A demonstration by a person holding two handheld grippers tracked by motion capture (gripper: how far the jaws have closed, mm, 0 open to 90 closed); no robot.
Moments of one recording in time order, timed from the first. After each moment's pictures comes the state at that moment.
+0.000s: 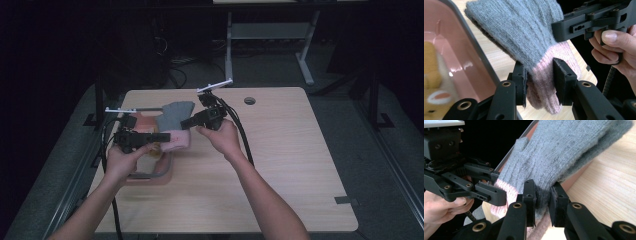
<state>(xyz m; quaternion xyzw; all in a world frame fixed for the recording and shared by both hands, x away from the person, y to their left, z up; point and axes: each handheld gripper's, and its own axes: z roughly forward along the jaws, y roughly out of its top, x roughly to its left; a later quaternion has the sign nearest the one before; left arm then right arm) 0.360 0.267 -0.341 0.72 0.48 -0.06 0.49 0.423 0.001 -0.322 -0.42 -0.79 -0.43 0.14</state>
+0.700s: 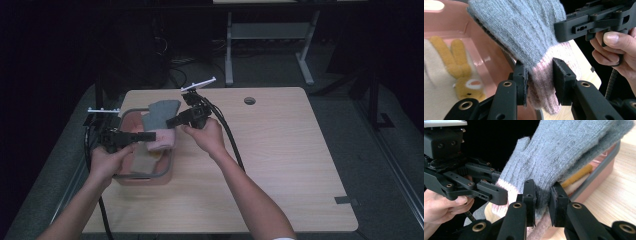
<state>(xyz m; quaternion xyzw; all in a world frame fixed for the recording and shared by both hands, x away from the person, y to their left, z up) 0.359 0.305 -0.338 0.72 0.49 -0.05 0.49 0.428 0.041 -0.320 -0.40 -0.79 -0.44 0.14</state>
